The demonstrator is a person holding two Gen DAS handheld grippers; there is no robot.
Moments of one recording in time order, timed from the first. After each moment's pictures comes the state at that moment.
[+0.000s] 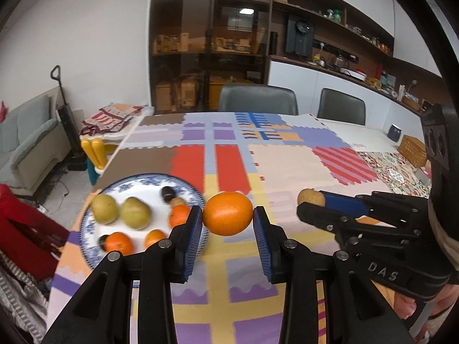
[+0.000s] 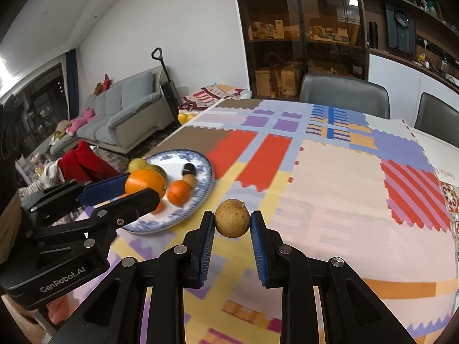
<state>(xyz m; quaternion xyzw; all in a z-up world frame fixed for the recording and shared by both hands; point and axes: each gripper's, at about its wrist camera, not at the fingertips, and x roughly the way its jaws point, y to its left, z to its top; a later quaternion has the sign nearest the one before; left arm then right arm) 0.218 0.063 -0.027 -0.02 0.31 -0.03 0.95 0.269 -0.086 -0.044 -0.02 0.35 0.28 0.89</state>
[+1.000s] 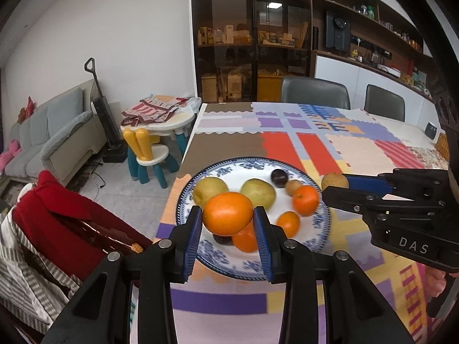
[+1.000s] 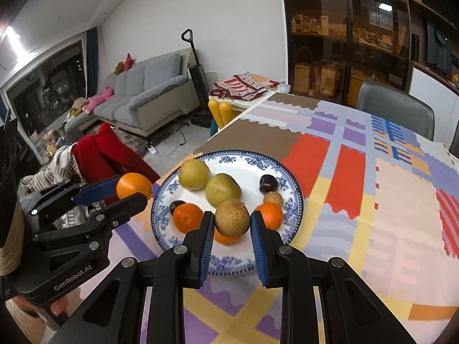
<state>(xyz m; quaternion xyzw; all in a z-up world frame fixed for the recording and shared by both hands) 0.213 0.196 -0.053 0.00 0.33 0.04 0.94 0.279 0.053 -0.056 -0.07 0.37 0.32 0.87</state>
